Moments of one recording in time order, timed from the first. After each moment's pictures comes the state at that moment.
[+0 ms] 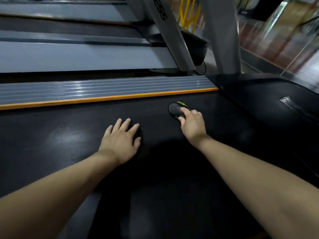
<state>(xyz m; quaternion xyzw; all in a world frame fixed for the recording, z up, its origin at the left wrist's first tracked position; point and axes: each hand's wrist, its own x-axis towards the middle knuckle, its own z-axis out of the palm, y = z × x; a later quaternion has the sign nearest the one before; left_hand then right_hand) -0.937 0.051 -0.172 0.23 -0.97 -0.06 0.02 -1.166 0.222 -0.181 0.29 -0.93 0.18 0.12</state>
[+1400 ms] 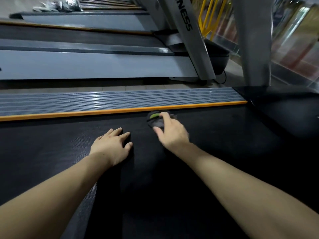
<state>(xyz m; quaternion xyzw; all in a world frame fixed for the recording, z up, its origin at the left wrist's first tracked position) -0.881 -0.061 -0.165 0.33 -0.94 -0.11 -0.04 -1.065 0.081 -0.164 0.42 -0.88 0.23 0.06</state>
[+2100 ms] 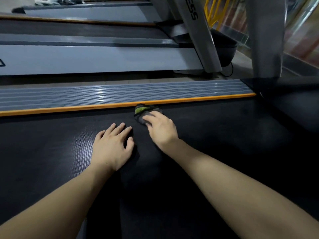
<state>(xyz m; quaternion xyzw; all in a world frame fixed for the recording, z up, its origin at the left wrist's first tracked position) -0.868 -0.049 -0.197 0.34 -0.93 -0.06 0.11 -1.040 0.039 -0.195 0.48 -0.83 0.28 0.09</state>
